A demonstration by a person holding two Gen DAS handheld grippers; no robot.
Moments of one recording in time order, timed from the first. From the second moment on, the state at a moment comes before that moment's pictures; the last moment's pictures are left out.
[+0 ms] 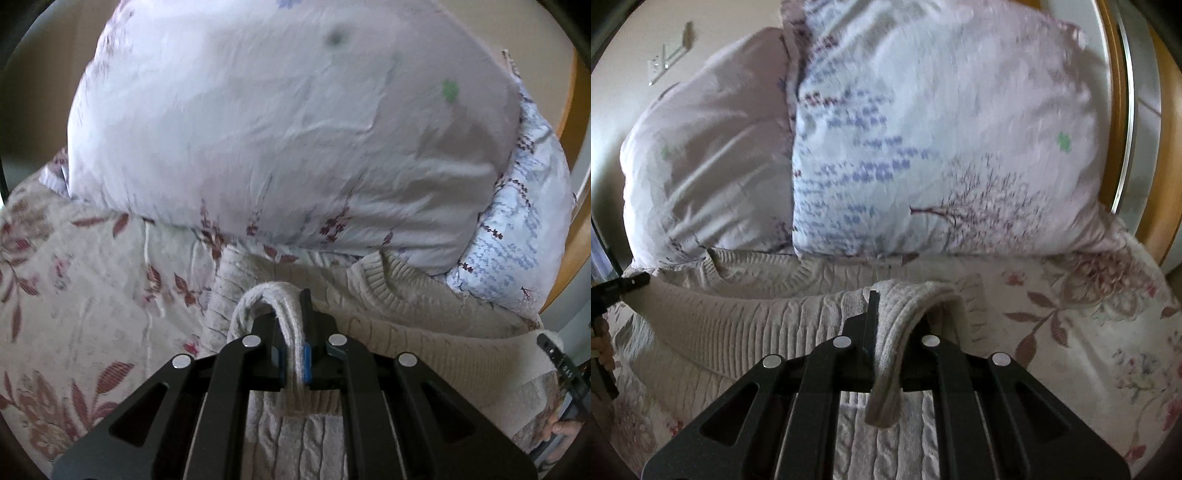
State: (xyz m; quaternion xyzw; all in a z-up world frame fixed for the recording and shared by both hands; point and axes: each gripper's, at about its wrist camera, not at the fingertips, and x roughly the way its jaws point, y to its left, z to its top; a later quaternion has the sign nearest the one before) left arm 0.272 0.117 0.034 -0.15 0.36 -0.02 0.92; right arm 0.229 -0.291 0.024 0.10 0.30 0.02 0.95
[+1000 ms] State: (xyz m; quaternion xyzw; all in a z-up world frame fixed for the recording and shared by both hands) left arm 0.245 0.165 0.036 -0.22 0.37 -0.04 0.90; right arm 0.196 -0.346 0.000 0.22 0.33 0.01 0.92
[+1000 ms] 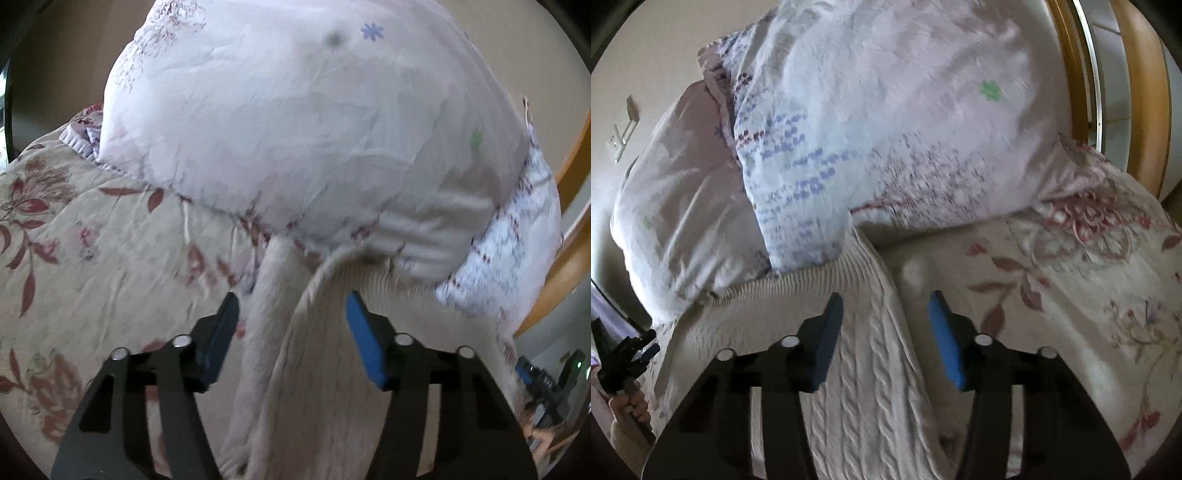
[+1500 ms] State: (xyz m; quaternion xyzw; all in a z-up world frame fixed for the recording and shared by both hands) left arm 0.222 0.143 0.011 -0.13 0.40 -0.05 0.90; right arm 0.182 -0.320 -0.028 0.14 0.38 0.02 0.91
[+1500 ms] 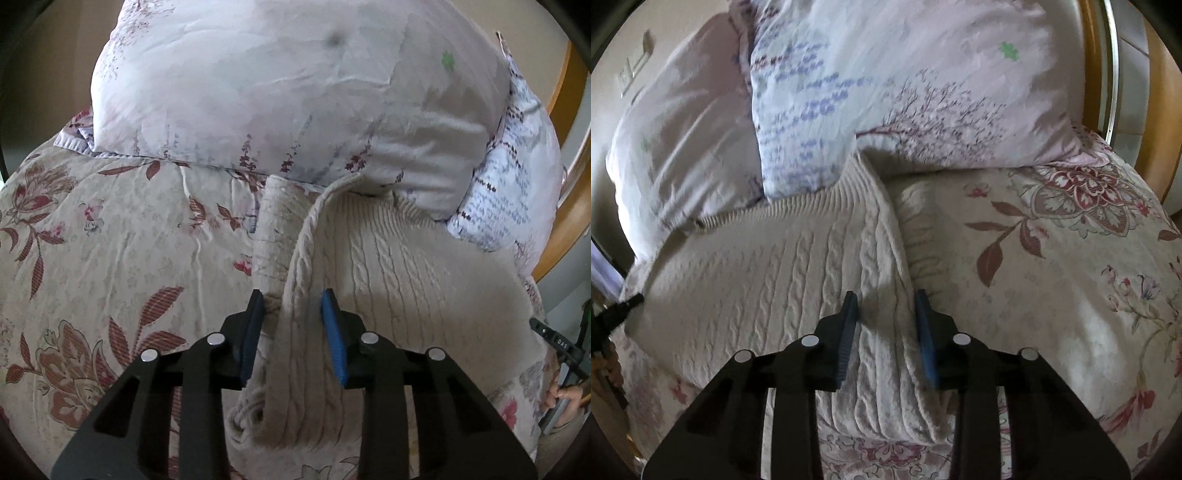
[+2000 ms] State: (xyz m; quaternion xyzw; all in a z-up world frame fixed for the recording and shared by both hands) left arm 0.202 0.152 0.027 -0.16 0.38 -0.09 0.91; right arm 0.144 -0.317 -0.003 0.14 0.32 0.03 0.94
